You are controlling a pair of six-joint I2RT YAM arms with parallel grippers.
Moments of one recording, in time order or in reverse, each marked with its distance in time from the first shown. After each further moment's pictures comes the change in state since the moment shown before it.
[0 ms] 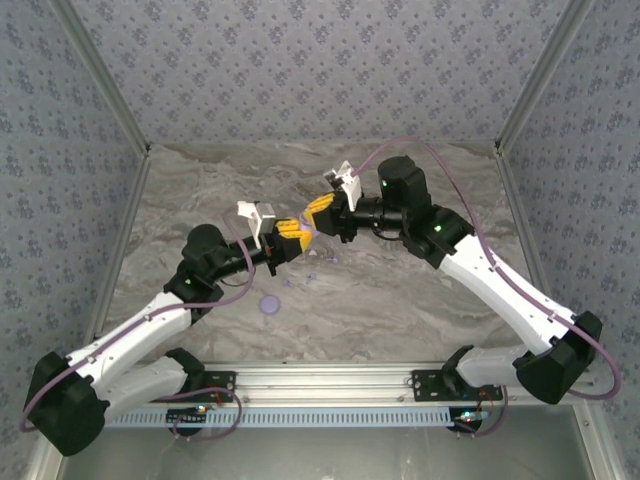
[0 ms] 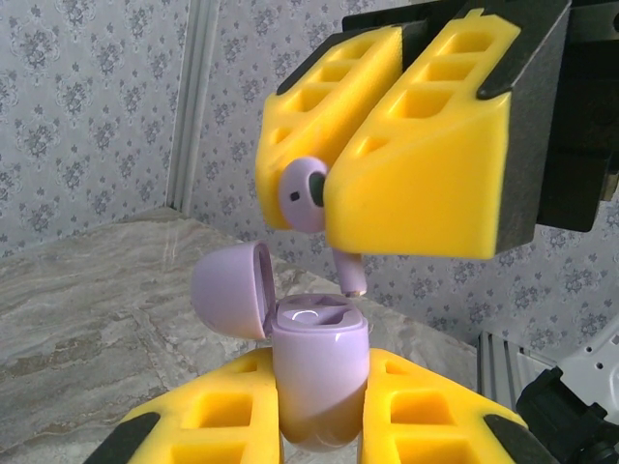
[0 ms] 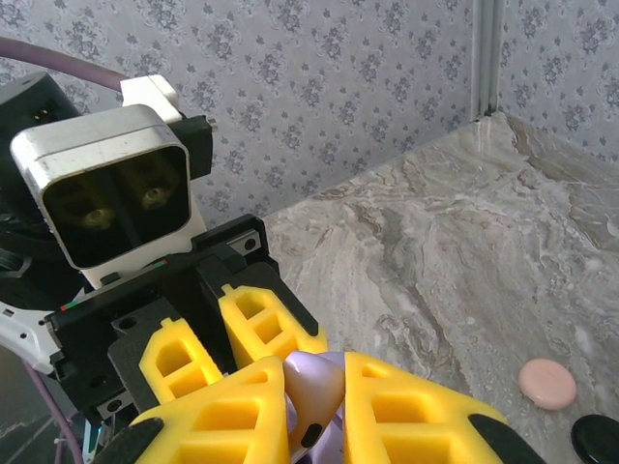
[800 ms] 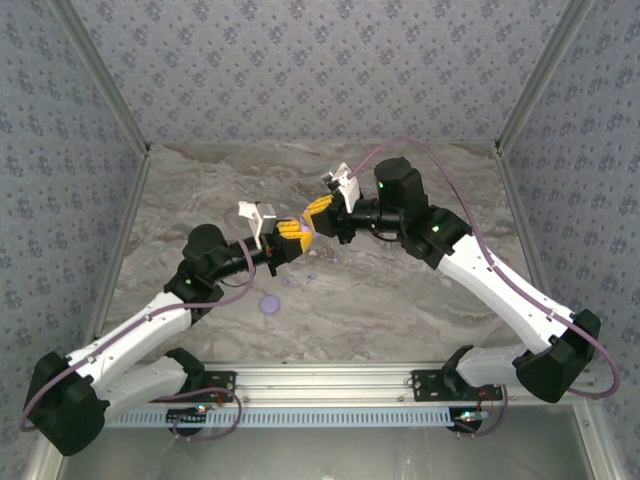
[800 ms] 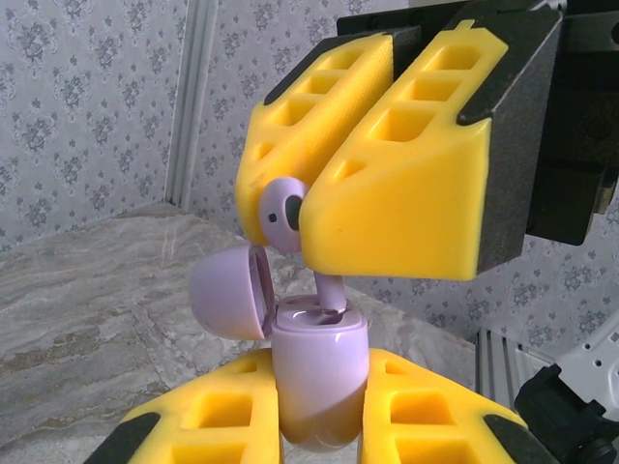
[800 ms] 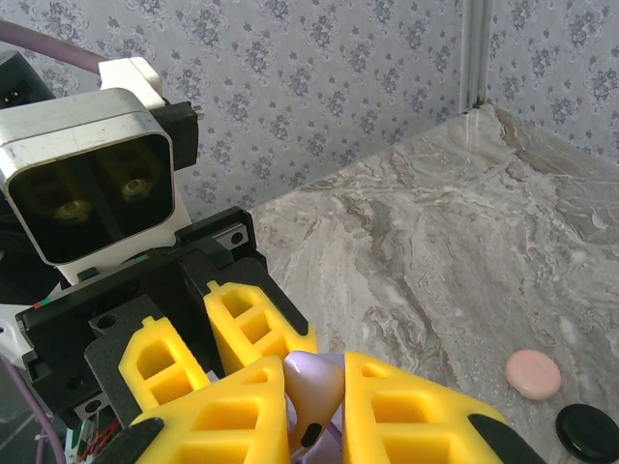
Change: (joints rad) left arm -0.004 0.000 0.002 -0.011 -0.001 0.000; right arm 0.014 0.005 0.002 -0.020 0.040 -0.021
